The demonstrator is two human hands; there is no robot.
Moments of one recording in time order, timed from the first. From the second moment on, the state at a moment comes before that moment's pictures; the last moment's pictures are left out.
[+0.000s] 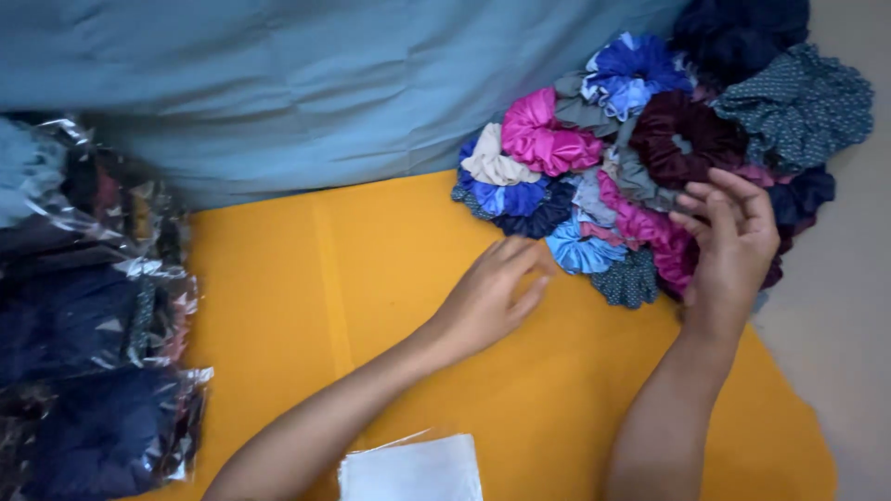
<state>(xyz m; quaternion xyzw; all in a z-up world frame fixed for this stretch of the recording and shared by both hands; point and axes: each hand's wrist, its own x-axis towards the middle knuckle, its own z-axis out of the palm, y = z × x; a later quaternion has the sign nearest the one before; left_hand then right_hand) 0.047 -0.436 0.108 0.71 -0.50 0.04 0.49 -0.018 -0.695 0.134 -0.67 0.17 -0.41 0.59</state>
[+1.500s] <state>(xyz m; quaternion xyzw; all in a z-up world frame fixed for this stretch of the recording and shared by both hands) 0.123 -0.677 0.156 0.37 -0.34 -0.23 0.83 0.014 -0.791 0.154 -0.60 0.07 -0.60 0.52</state>
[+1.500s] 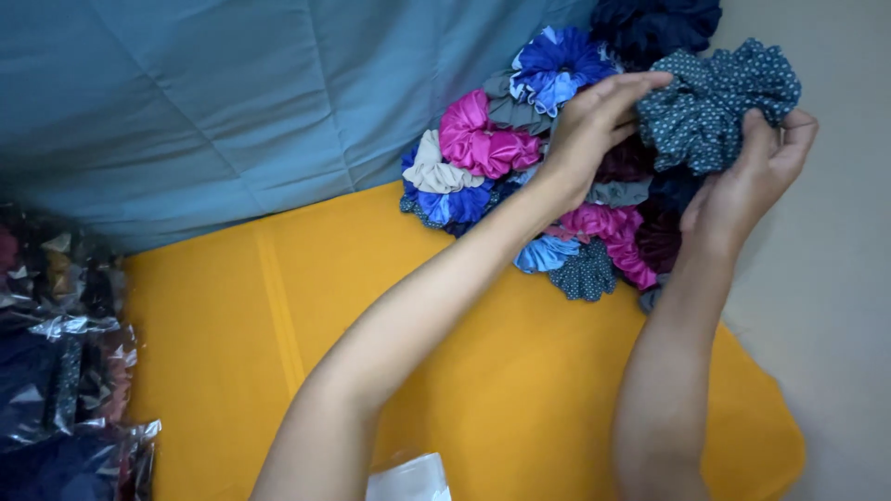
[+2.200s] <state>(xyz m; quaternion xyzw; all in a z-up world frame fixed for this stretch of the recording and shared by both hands) 0.156 -0.414 0.092 0.36 0.01 -0.18 0.91 0.125 -0.594 0.047 -0.47 -0.03 -0.24 0.85</state>
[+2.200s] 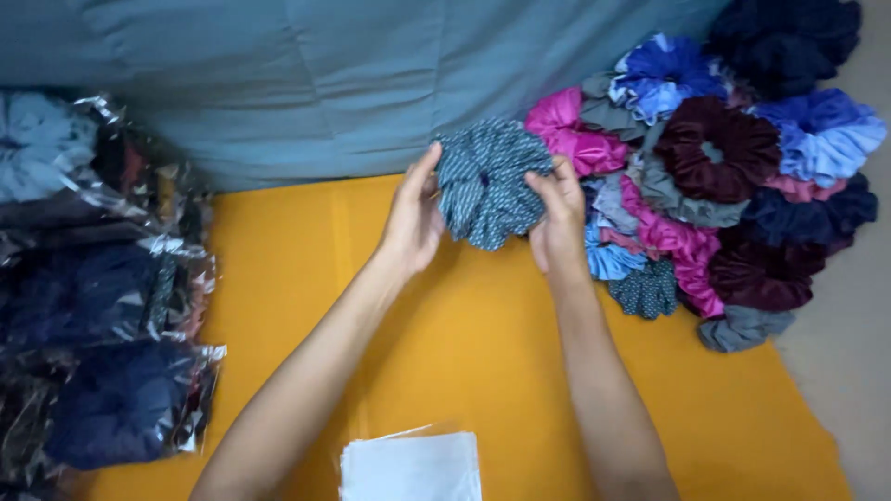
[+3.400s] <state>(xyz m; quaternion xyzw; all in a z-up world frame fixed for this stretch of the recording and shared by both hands) 0.066 -0.255 -0.046 0.78 -0.07 0.07 0.62 0.031 -0.435 0.008 -0.90 -0.32 -0.16 0.27</state>
